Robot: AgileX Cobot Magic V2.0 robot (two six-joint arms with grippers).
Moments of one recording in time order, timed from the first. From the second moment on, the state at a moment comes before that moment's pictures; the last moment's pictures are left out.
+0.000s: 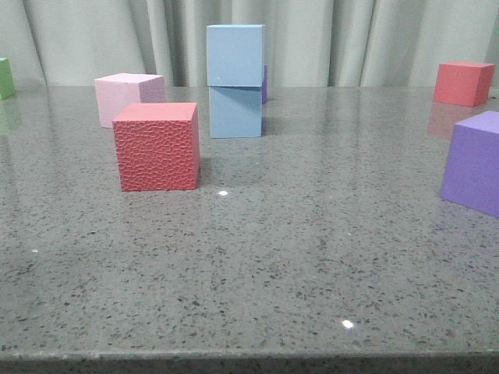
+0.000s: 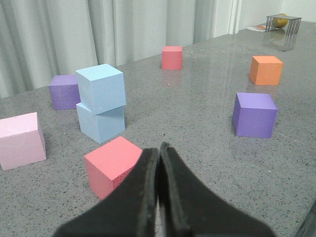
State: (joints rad) left arm -0.82 0.48 -0.45 0.47 0.19 -0.50; right arm 0.50 0.00 -0.54 -0.19 0.59 0.34
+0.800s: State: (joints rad) left arm -0.43 0.29 -0.23 0.21 0.08 -0.18; right arm 0.50 0.00 -0.54 -0.19 0.59 0.34
